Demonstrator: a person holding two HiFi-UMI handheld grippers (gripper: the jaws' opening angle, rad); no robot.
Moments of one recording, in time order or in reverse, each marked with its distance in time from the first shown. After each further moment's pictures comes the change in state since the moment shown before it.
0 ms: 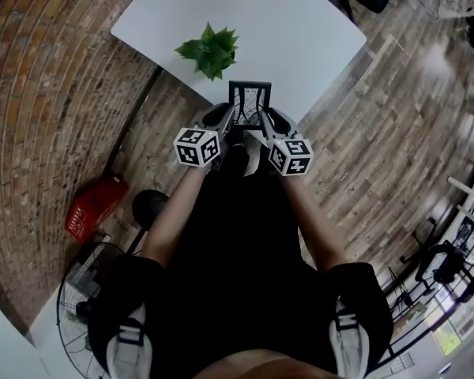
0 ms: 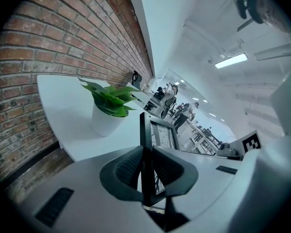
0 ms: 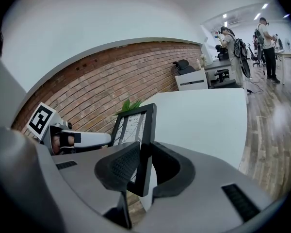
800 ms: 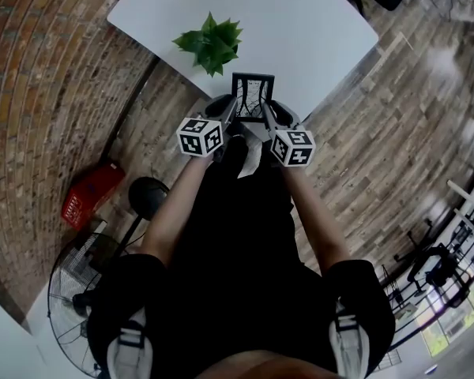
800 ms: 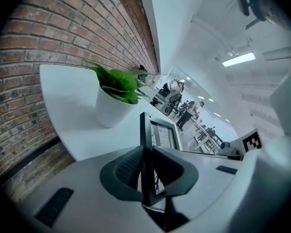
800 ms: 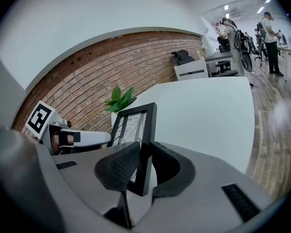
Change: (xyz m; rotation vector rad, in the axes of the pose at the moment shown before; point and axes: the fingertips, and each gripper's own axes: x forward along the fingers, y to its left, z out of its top) left arm 0.036 0.027 -0.021 -0.042 0.042 0.042; right arm 0.036 -0.030 -0.022 0.016 0.083 0.013
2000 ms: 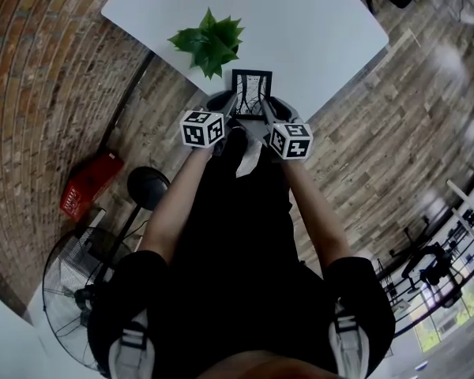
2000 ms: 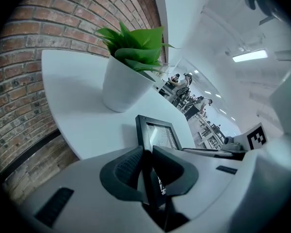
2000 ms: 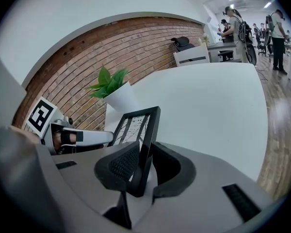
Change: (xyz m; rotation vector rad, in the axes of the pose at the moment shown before) left arm 0.038 0.034 -0.027 -0.049 0.104 0.047; right arm 0.038 -0.024 -0.024 0.006 0.125 -0.003
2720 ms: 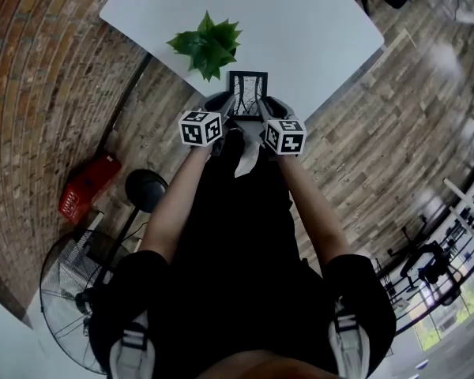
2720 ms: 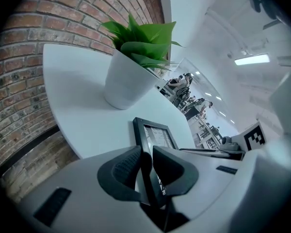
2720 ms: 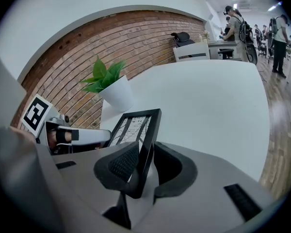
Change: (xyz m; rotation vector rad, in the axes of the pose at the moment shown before) left arm 0.005 0.005 -0.003 -0.040 0.008 -0.014; right arm 0.011 -0.004 -0.003 -0.011 0.057 -0.039
